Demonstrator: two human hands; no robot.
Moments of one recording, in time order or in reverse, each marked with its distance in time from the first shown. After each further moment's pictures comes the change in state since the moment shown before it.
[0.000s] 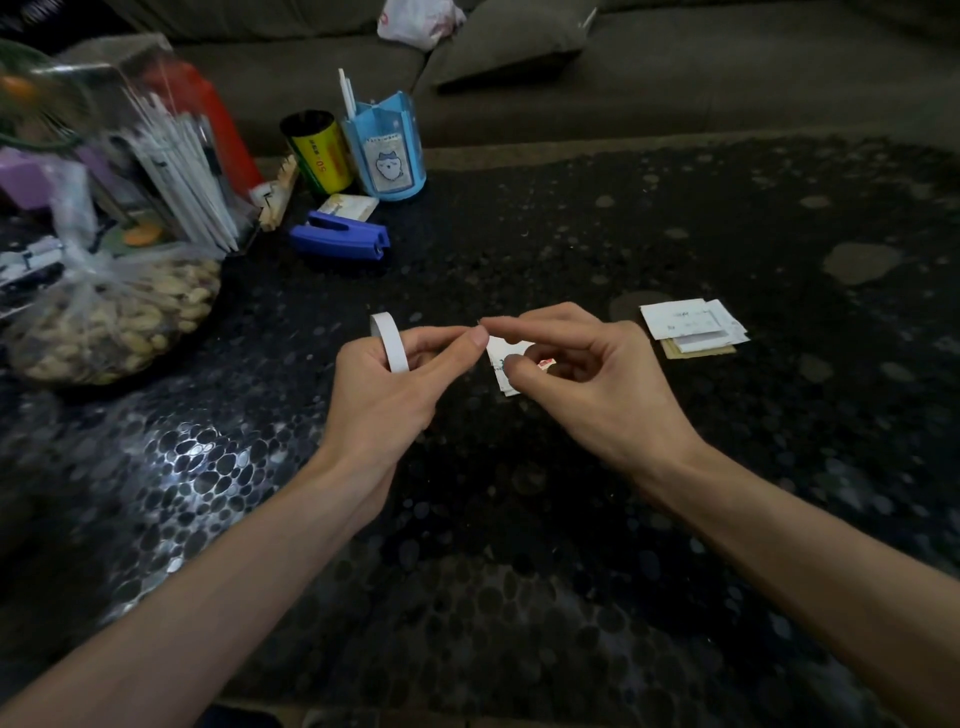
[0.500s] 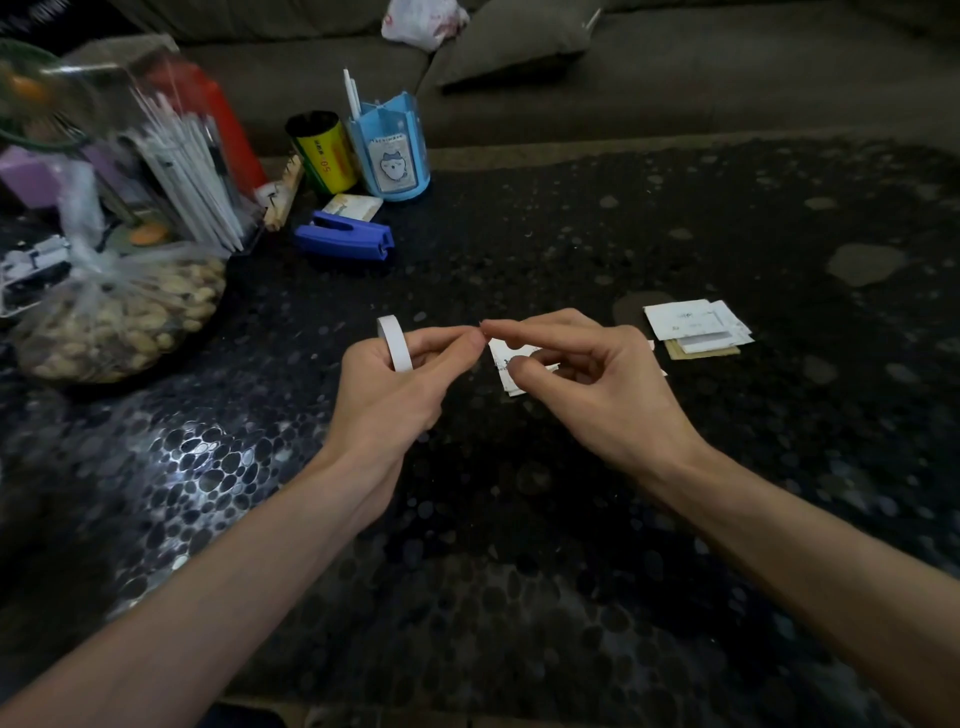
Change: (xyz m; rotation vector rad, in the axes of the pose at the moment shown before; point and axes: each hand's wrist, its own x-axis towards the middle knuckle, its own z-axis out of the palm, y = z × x) left_hand 0.002 -0.002 -0.003 -0.002 0.009 -0.053; right_hand 0.001 0.006 0.001 -0.005 -0.015 -0.012
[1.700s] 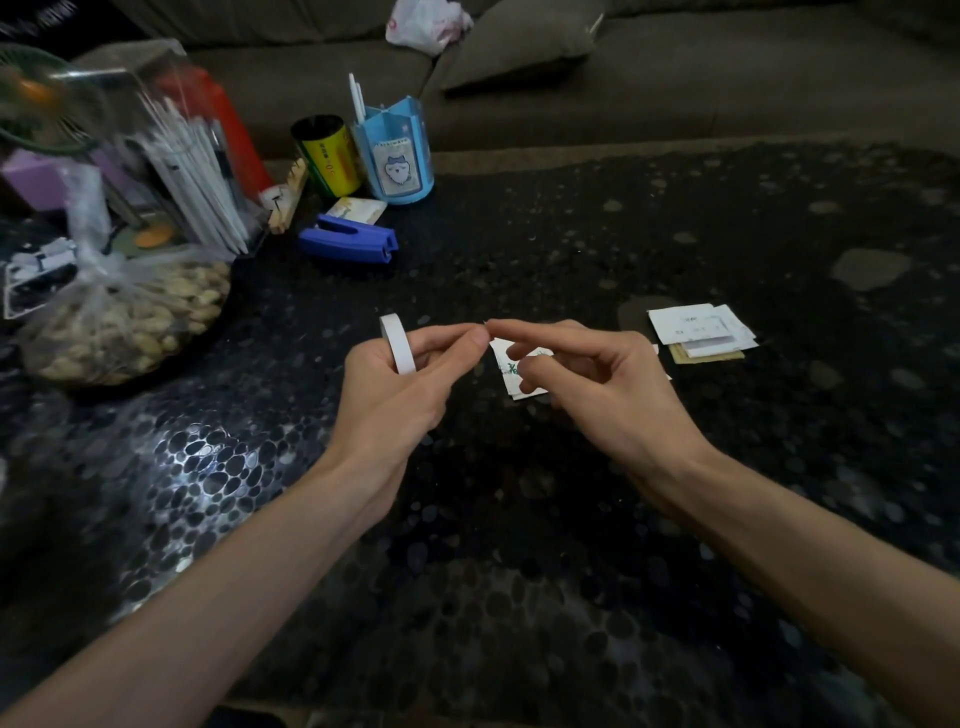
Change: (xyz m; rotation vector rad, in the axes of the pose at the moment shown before) left_hand 0.000 0.002 0.001 -0.007 0.001 0.036; right_hand -0.001 -0.008 0.000 0.090 -0.001 0.093
